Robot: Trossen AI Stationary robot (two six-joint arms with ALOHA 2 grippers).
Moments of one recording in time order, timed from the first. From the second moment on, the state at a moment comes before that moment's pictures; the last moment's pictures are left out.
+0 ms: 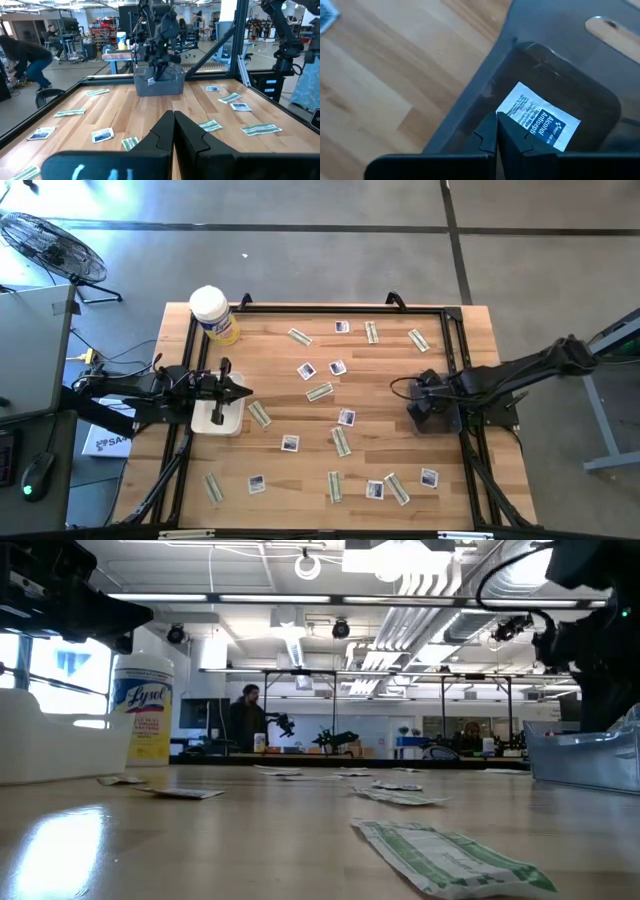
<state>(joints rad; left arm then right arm) -0.11 0.01 0.01 0.02 -0.08 0.05 0.20 0.90 0.48 -0.90 0.25 1.15</state>
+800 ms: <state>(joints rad) -0.11 0.01 0.01 0.02 -0.08 0.05 0.00 0.90 0.38 -0.84 0.27 1.03</state>
